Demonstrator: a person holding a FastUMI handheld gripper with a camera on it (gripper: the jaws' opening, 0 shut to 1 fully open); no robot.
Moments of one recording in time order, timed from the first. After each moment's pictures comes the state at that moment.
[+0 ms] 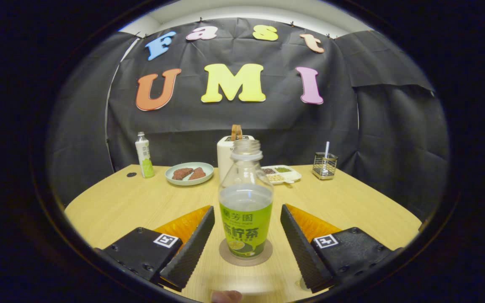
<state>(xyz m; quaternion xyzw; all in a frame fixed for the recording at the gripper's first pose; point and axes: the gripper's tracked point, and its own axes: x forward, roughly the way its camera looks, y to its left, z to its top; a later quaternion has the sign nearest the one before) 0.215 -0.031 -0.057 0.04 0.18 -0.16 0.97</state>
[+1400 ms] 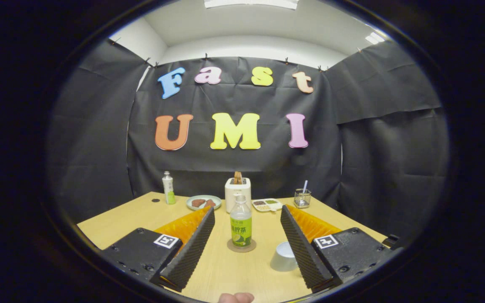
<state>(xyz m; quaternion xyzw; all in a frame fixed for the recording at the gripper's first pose) 0.031 0.015 0.073 0.03 0.06 -0.15 0.99</state>
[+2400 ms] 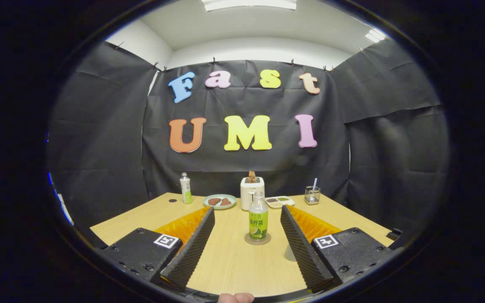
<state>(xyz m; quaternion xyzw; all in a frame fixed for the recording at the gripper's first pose) -0.004 0.053 0.076 0.03 0.06 -0.12 0.99</state>
